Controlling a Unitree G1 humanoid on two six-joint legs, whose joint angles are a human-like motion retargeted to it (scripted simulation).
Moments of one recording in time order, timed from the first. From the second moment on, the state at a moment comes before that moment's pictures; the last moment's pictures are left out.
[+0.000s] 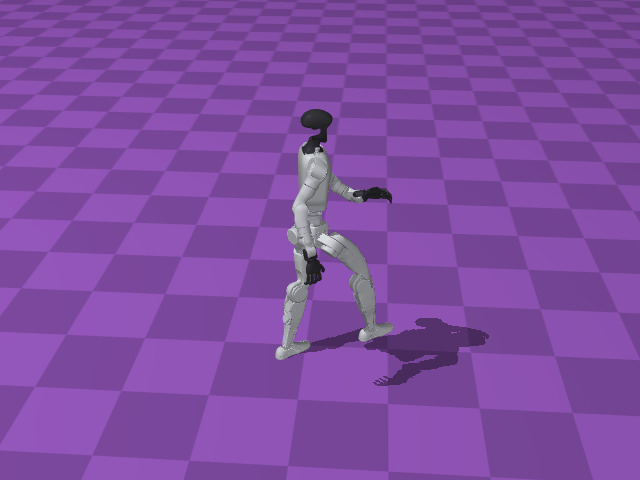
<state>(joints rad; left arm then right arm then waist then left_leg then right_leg) -0.39 0.08 -0.40 0.81 0.45 -0.69 0.43 0.49 -0.30 -0.16 0.86 -0.48 -0.06 0.22 -0.57 0.10 0.03 0.07 -0.04 -0.10 0.19 -0.35 0.01 -0.62 -0.08 -0.19 0.35 0.15 0.05</state>
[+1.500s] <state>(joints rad) 0.48 0.09 0.13 0.49 -0.35 -0.64 -0.24 0.44 -0.19 -0.02 0.30 0.95 -0.07 0.55 -0.26 0.17 0.03 -0.36 0.26 0.35 0.03 0.01 -0.26 -0.53 -0.69 -0.57 0.91 -0.34 0.19</state>
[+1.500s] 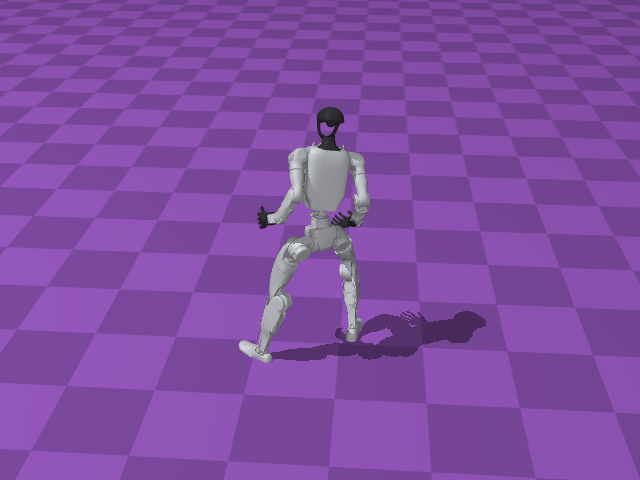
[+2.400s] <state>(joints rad) 0.06 0.37 0.74 -0.12 0.27 -0.54 0.50 -0.64 0.14 0.43 0.92 0.66 -0.12 0.71 0.20 0.14 -0.06 -0.79 0.39 0.27 0.81 -0.40 -0.04 0.11 -0.36 -1.00 -0.02 0.23 0.09</state>
